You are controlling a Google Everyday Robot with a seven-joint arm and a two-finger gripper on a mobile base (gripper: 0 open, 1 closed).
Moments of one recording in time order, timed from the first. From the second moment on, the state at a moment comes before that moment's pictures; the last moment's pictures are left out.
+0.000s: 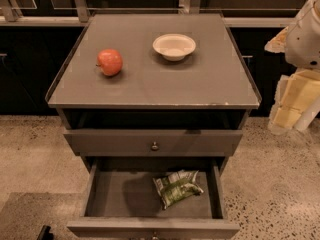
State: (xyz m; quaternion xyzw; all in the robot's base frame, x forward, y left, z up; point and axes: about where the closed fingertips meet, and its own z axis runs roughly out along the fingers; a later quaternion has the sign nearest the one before) arm 0.438 -0.217 0.976 -0.60 0.78 -0.03 0.16
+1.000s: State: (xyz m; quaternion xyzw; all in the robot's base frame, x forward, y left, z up) arm 0.414 -0.209 0.951 -0.61 0.77 0.00 0.21
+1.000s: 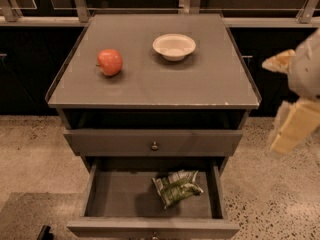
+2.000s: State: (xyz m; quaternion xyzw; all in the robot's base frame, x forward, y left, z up) arm 0.363 -0.225 0.732 -0.45 0.83 0.18 0.28
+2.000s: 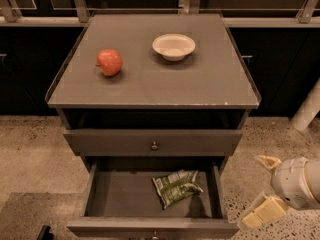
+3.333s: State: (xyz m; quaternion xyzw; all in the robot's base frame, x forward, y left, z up) arm 0.389 -0.228 0.586 -0.36 0.86 0.21 0.30
